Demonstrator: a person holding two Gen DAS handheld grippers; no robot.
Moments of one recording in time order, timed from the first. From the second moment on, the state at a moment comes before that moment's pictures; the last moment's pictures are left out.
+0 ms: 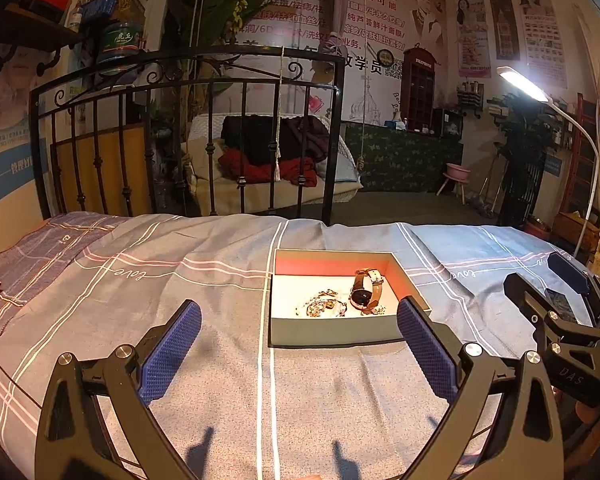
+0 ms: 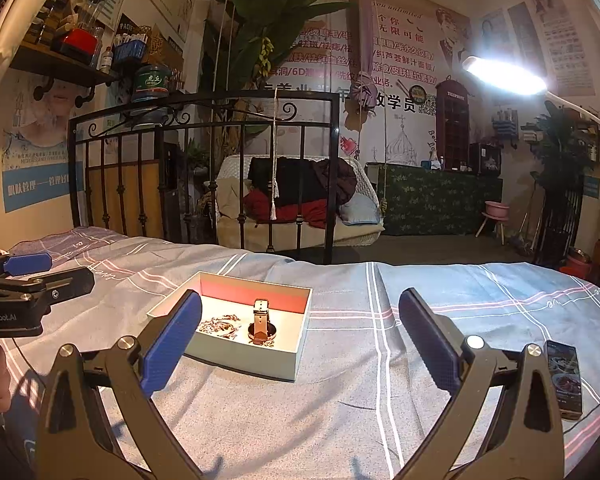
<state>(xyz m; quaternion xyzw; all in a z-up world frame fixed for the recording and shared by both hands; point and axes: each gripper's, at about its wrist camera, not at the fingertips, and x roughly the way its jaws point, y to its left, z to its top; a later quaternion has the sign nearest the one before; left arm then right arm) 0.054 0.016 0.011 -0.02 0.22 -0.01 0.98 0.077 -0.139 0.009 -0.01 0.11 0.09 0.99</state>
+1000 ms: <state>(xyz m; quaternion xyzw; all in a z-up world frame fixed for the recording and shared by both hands) 0.052 0.021 0.013 -0.02 0.22 0.01 0.98 0.077 -0.134 0.011 -0.01 0.11 0.10 0.99</state>
